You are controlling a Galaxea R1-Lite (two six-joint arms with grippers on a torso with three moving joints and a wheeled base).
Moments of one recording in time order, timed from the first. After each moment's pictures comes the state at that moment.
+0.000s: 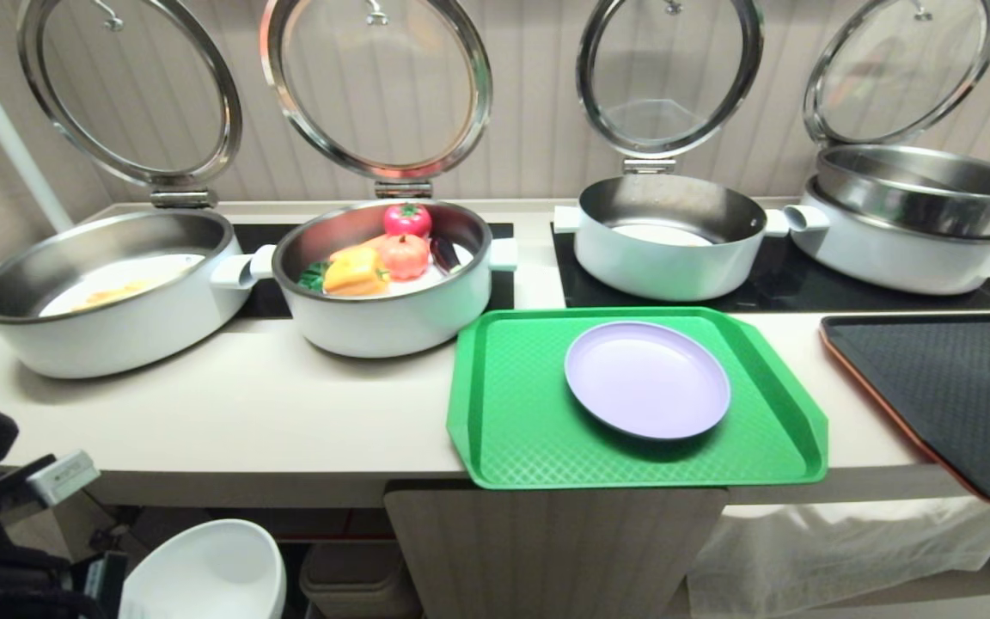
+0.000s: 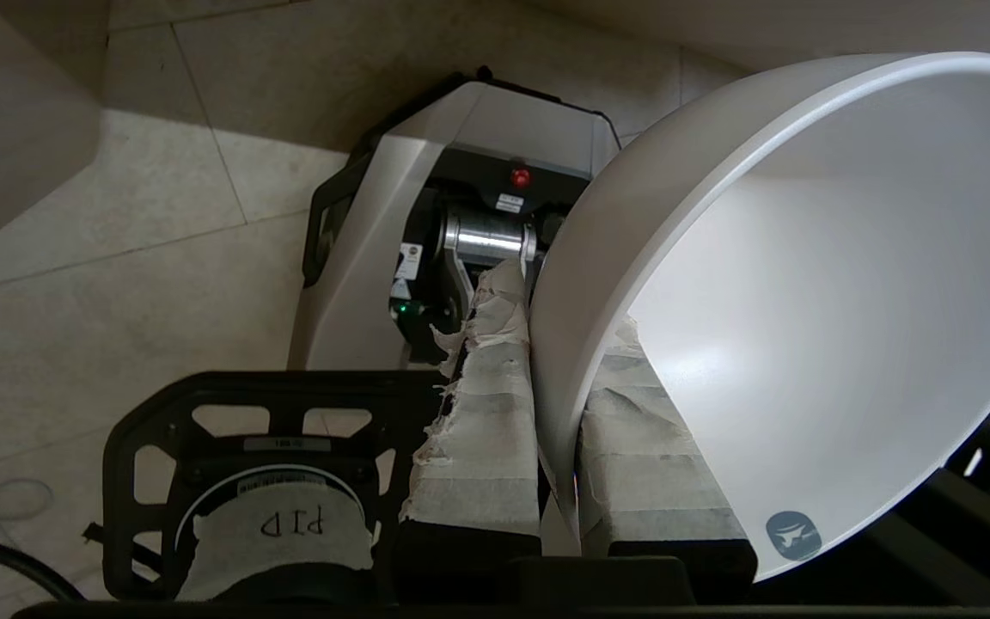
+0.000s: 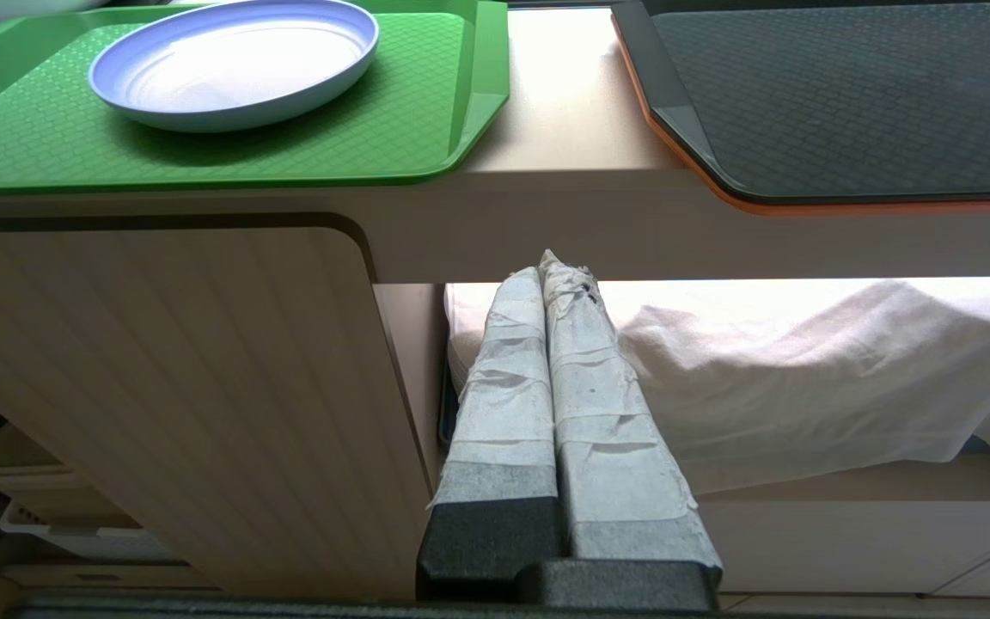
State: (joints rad) left arm 0.02 1.22 -0.64 0.59 -0.26 -0.31; right arm 0.00 0.00 0.00 0.00 0.00 0.02
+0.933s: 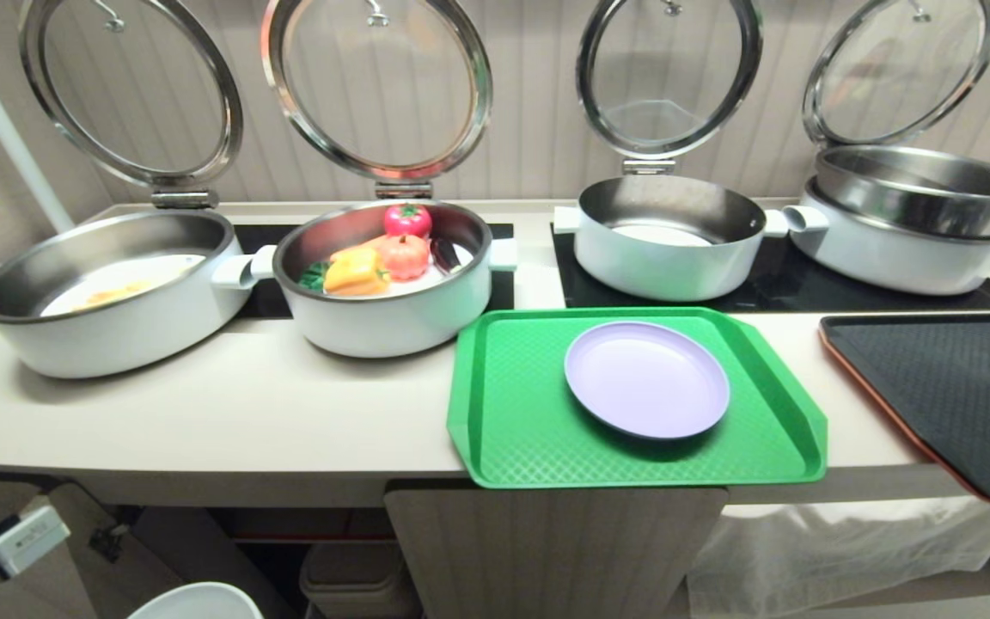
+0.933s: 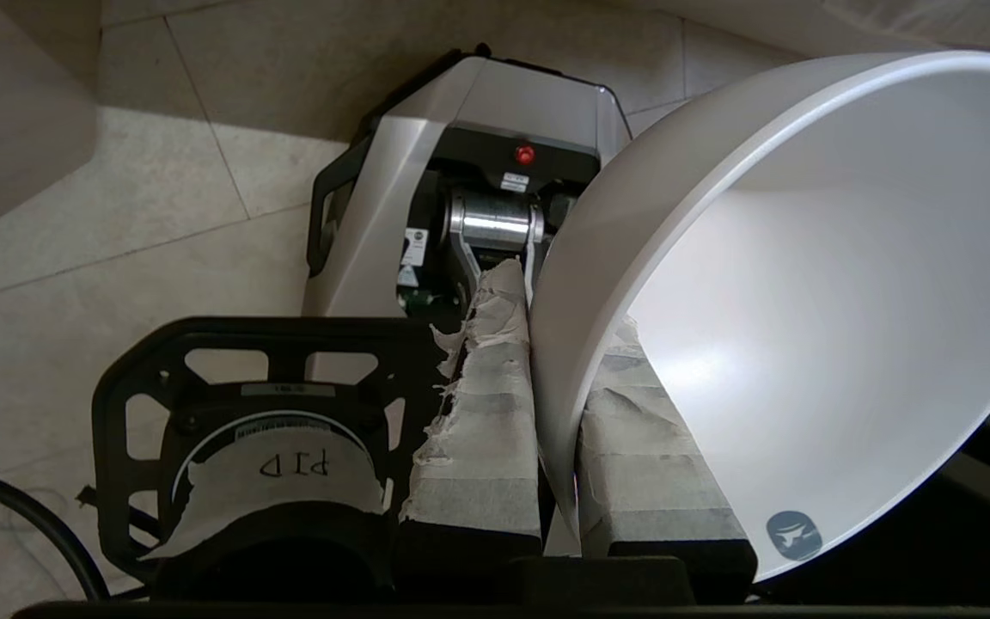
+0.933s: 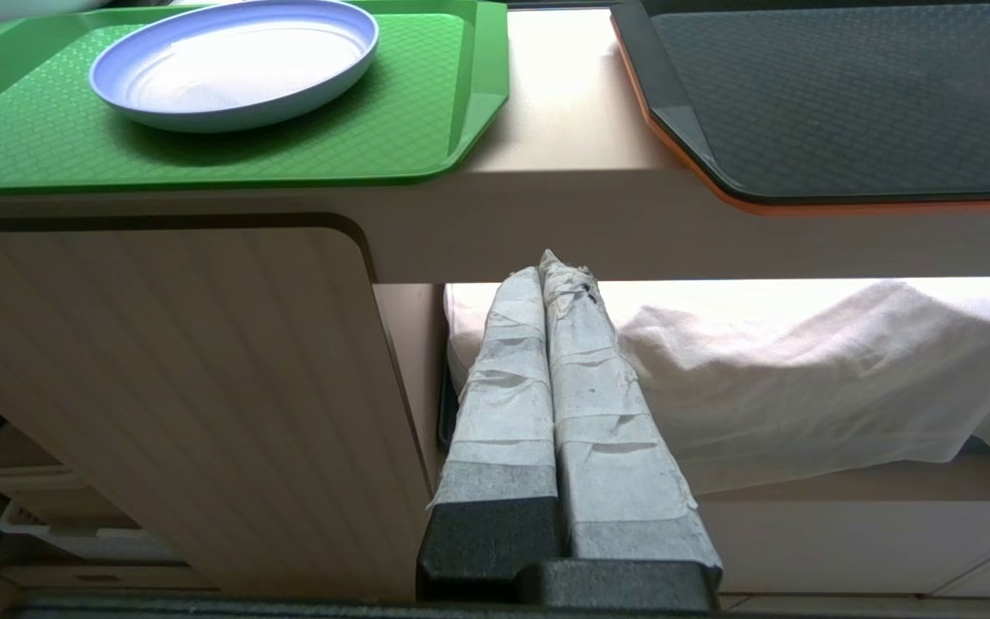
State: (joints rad) left arm -0.03 1.06 -0.54 0.63 -0.25 -0.31; right arm 0.00 0.00 0.00 0.00 0.00 0.02
